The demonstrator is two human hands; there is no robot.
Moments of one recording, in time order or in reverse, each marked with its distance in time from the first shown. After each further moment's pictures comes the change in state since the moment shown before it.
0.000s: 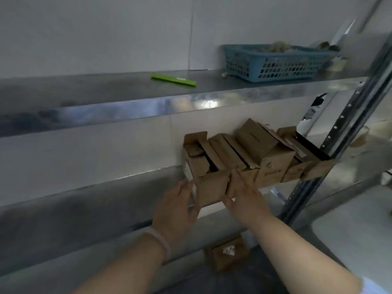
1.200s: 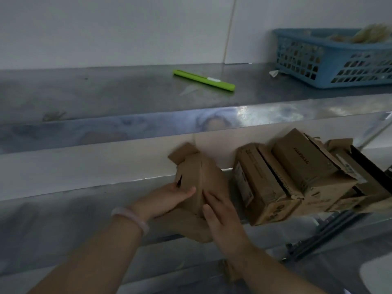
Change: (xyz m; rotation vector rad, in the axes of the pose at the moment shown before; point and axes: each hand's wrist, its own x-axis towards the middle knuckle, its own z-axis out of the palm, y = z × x) left_hand 0.085 -0.075 -0.051 -0.597 -0.464 -0.572; right_hand 0.058 -0.068 0.062 0.544 -0.180 -0.112
